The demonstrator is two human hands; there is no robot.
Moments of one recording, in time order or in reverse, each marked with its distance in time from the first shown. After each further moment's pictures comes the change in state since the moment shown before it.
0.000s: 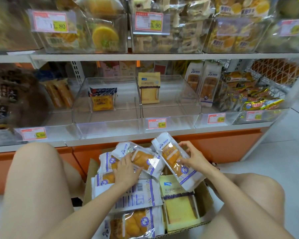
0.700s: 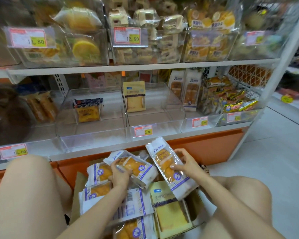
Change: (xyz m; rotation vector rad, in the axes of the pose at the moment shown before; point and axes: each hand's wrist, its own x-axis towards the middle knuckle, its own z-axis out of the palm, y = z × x) left_hand 0.011 0.034 0.009 -0.984 0.078 -0.469; right_hand -0.019 0.008 -0.008 0.226 0.081 0.085
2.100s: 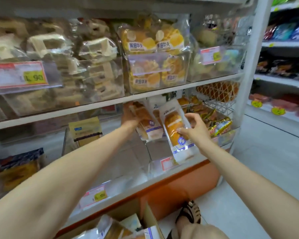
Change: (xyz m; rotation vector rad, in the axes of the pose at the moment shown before) left_hand 0.049 0.288 0.260 0.230 -0.355 0.719; right_hand 0.124 -0.091 -0.208 0.075 0.621 -0.206
